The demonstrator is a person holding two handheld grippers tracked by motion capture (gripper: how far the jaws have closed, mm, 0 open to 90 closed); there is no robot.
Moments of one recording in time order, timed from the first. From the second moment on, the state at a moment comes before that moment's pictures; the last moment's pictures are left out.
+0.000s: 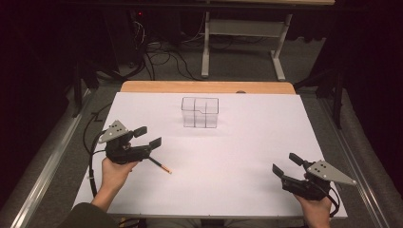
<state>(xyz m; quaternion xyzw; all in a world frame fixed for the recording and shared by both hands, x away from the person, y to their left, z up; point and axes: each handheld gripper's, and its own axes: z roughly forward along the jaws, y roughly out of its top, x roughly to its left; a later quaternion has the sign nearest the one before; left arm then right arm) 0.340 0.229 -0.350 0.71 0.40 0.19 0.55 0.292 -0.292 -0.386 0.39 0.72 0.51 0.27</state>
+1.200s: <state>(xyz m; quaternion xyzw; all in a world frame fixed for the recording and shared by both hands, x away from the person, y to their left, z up) 0.378 0.188 -0.352 0.73 0.39 0.18 0.53 0.292 -0.292 -0.387 0.38 0.73 0.50 0.27</state>
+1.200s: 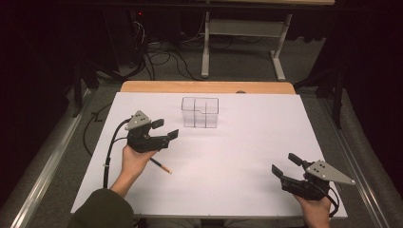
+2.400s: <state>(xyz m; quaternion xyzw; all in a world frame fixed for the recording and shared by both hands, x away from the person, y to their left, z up) 0.380 0.190 -0.349 0.77 0.39 0.18 0.47 0.292 -0.292 -0.387 0.38 0.73 0.50 0.27</state>
